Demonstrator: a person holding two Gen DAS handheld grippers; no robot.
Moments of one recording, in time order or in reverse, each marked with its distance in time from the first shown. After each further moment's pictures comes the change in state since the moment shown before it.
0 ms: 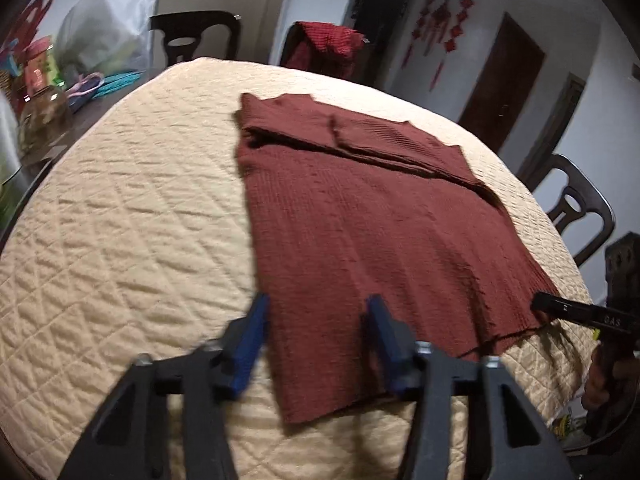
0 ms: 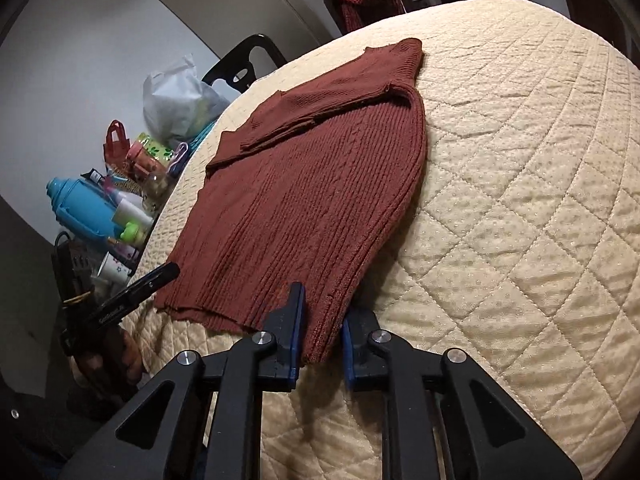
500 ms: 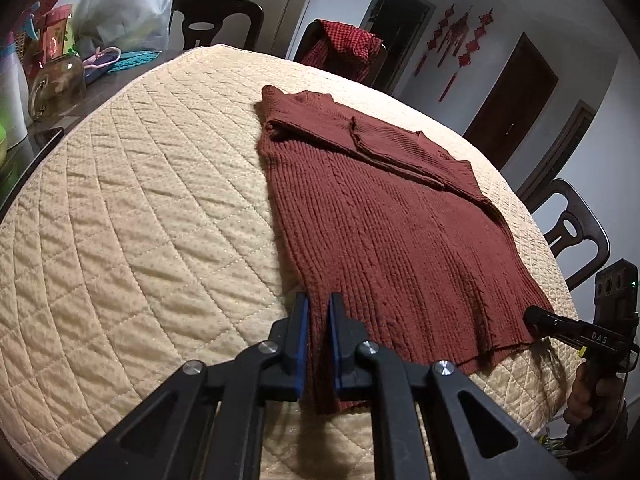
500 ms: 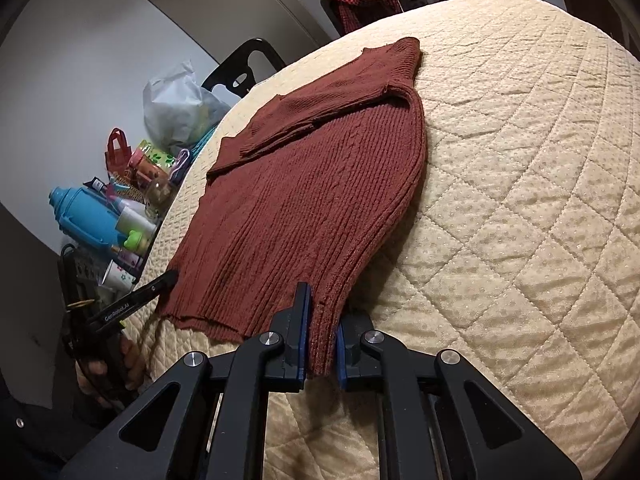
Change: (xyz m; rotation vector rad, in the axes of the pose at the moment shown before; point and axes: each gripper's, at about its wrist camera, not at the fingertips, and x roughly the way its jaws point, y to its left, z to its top) left arm -0.003 0.016 -0.003 -0.084 0.007 -0.044; right arm 0.003 -0.002 0.003 0.017 -0.006 0.022
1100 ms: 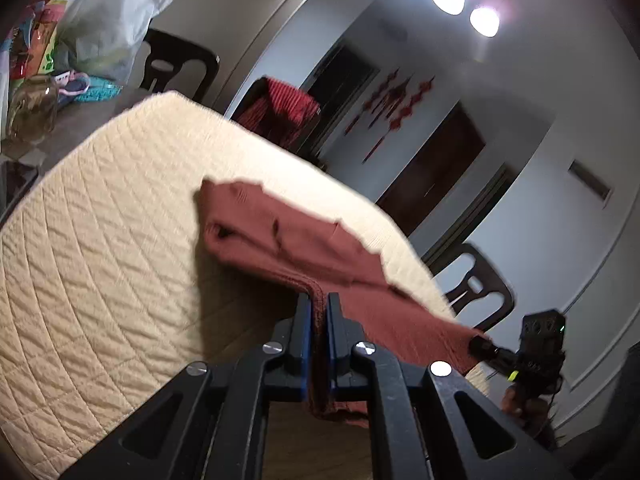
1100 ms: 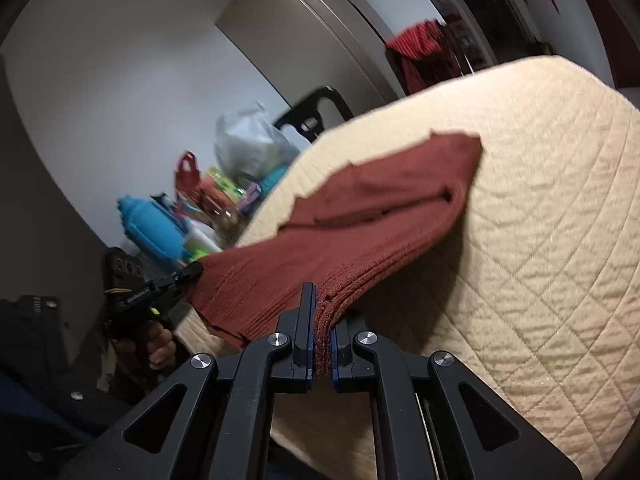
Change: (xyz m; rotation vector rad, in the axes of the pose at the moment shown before) left arm -0.081 0.008 0.032 -0.079 -0.215 -0.356; right arm -0.080 0.028 0.012 -0.126 -0.176 0.201
